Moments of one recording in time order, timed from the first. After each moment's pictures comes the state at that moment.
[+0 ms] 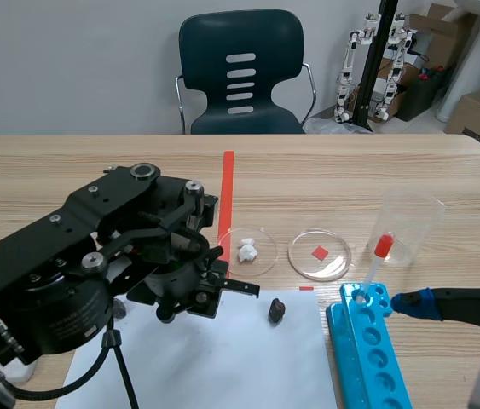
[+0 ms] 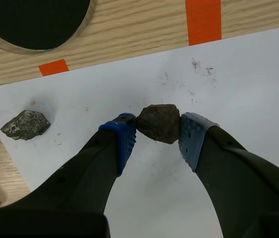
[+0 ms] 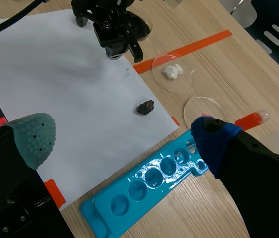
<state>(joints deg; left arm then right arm) -12.5 -7.1 37.9 80.3 -11.8 25.6 70.1 -63.1 31.7 3.8 121.2 -16.8 18.4 22.5</state>
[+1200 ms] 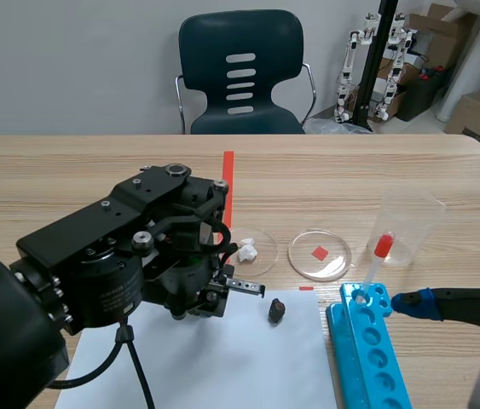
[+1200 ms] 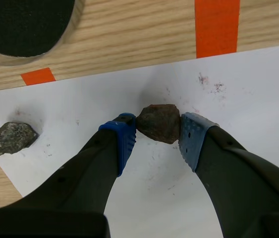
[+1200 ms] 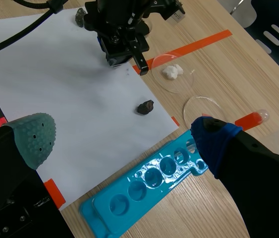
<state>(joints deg) -18.0 -2.1 37.9 66.6 -11.9 25.5 70.5 -63.1 31.7 3.8 121.2 -16.8 18.3 22.5</state>
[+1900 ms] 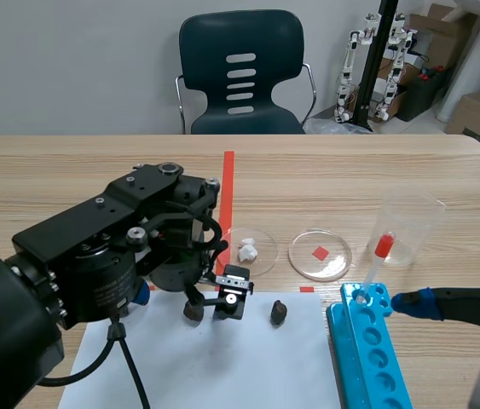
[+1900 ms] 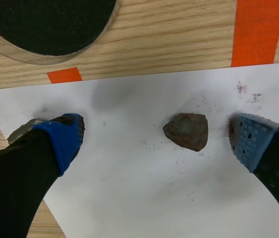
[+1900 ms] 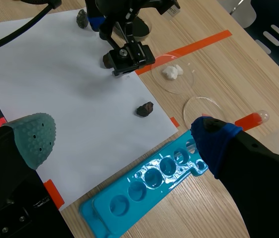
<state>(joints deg) -18.7 -2.8 37.5 65.5 -11.8 25.7 70.5 -63.1 31.7 3.8 121.2 -16.8 18.3 22.5</state>
